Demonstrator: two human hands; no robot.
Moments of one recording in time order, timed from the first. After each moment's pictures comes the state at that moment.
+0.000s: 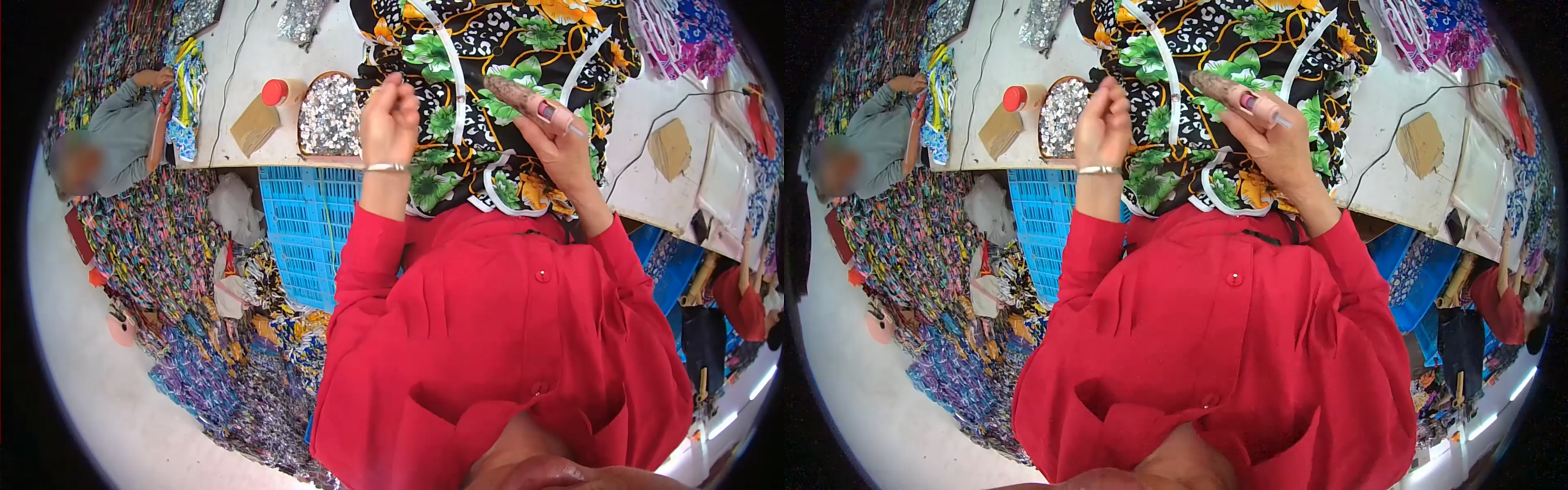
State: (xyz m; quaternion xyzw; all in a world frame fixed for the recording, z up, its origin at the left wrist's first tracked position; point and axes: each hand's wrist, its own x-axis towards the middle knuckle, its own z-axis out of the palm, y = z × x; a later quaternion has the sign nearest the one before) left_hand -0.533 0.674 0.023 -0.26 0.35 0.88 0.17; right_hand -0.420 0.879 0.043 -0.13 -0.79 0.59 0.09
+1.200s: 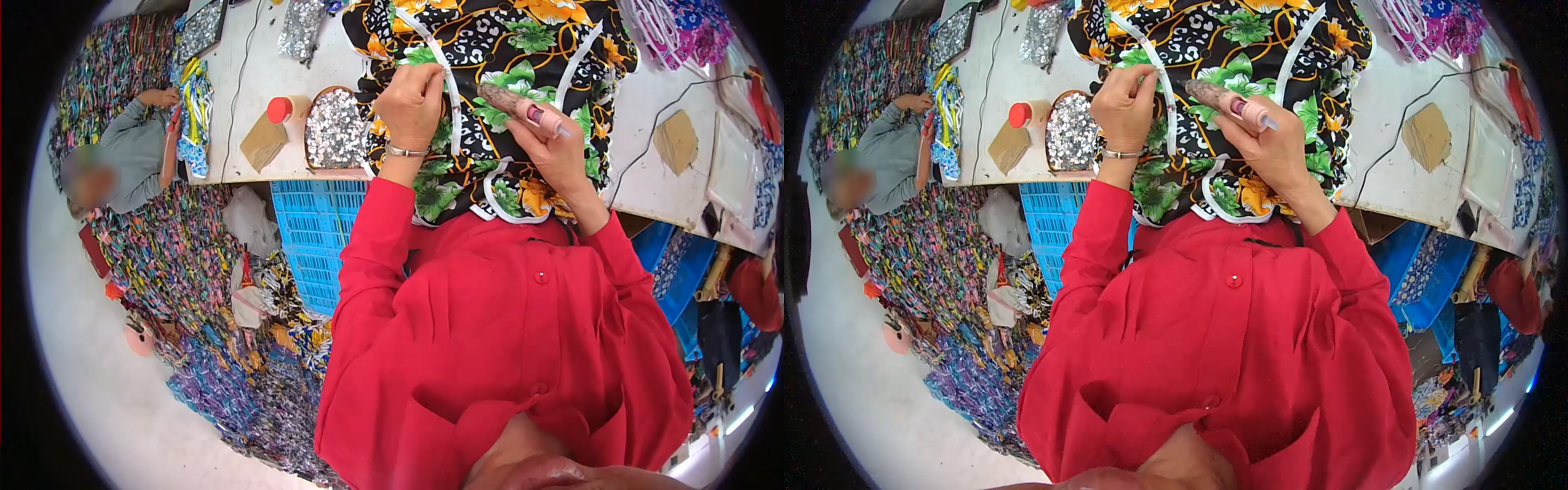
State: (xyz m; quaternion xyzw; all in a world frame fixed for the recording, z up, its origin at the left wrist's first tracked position) left_hand -0.549 0.710 0.013 0.24 0.87 0.41 -0.16; right_hand -0.422 0.878 0.029 -0.12 -0.83 0.53 0.15
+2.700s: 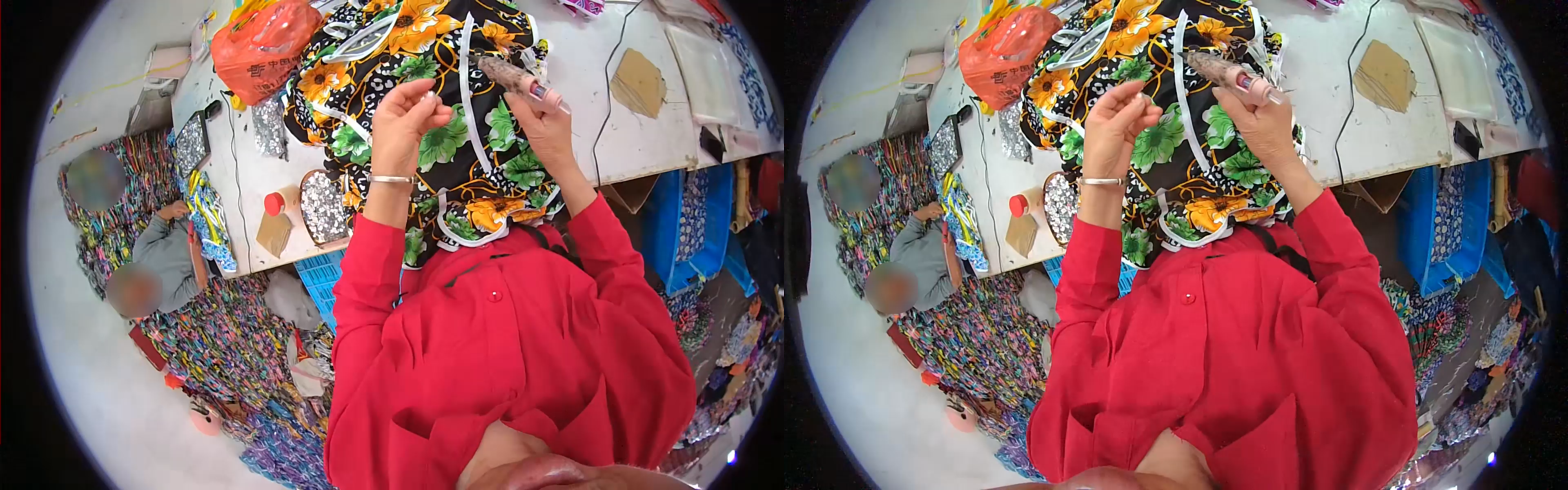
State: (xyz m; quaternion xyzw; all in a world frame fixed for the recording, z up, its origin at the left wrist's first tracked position) left_hand -0.536 0.812 0.059 0.06 0.55 0.73 0.40; right_hand -0.394 0.957 0.016 -0.30 -0.68 0.60 0.28
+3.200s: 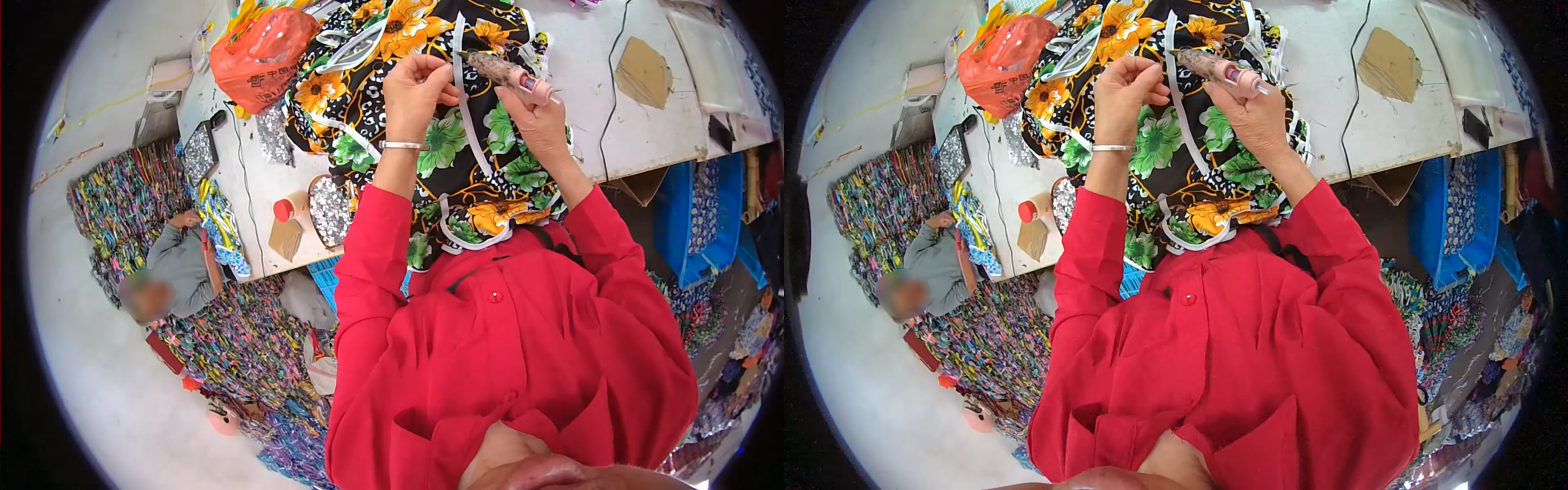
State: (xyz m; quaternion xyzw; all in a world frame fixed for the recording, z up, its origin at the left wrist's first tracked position) left_hand -0.553 0.860 0.055 0.18 0.69 0.62 0.33; right_hand -0.402 0.963 0.000 -0.32 -0.70 0.59 0.25
